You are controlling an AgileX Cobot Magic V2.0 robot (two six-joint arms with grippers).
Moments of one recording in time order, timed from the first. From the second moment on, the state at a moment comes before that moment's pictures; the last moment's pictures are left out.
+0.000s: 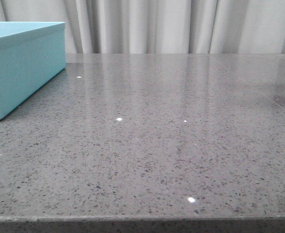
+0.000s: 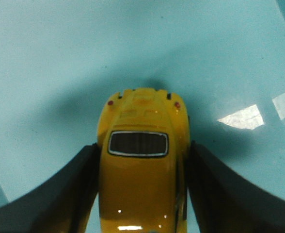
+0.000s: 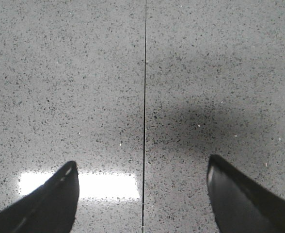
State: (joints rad) left arm -0.07 1.78 -1.55 0.04 1.10 0.34; right arm 0.29 1.39 -1.52 -0.08 1.24 0.32
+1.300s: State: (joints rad) left arm -0.07 1.32 -1.47 -0.16 1.14 0.34; right arm 0.29 1.02 -1.24 -0.08 0.98 0.25
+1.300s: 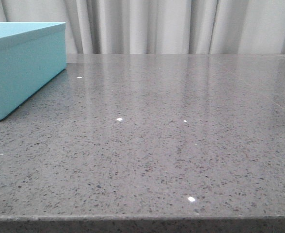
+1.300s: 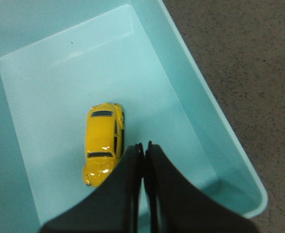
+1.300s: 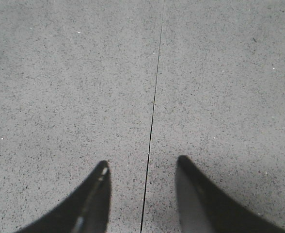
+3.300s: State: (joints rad) left arm -0.07 0.24 -0.39 -0.29 0.55 0.33; right arm 0.29 0.41 -0.48 -0.08 0.48 0.25
